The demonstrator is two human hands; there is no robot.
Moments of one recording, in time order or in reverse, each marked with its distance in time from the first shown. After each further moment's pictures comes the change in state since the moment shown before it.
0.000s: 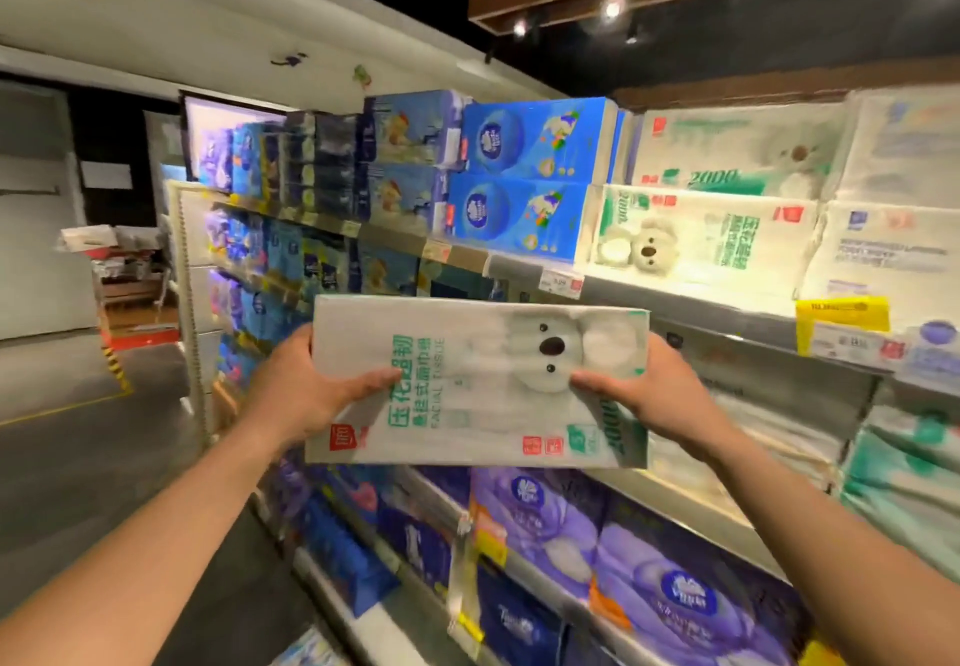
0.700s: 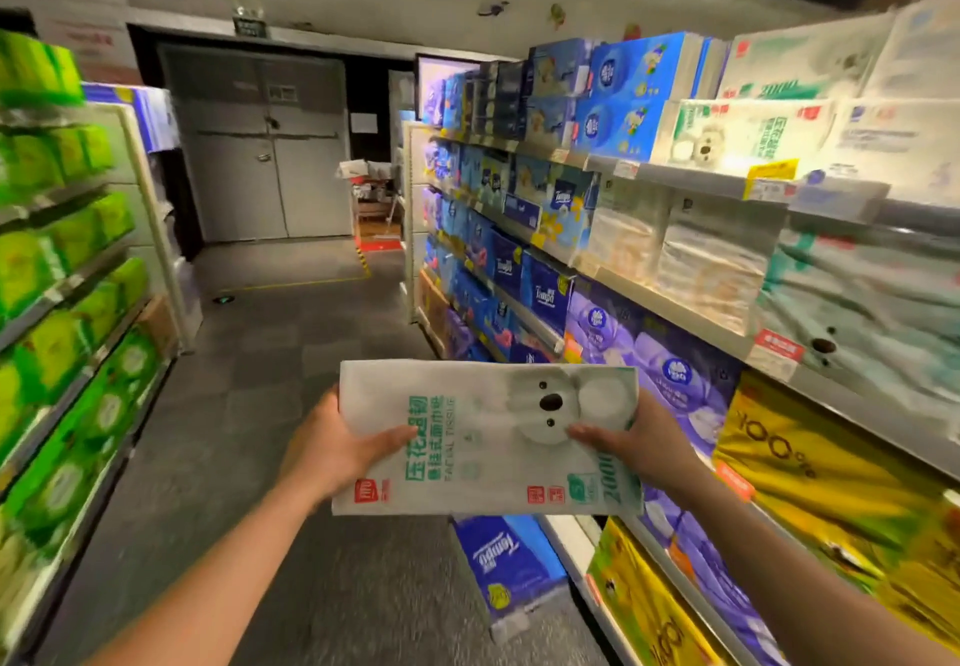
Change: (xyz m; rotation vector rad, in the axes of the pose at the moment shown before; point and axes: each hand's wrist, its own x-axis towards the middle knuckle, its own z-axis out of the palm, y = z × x) left_hand -0.624 0.107 -0.002 0.152 0.181 -0.452; right_hand -0.475 0.012 -0.132 0.194 -0.476 0.043
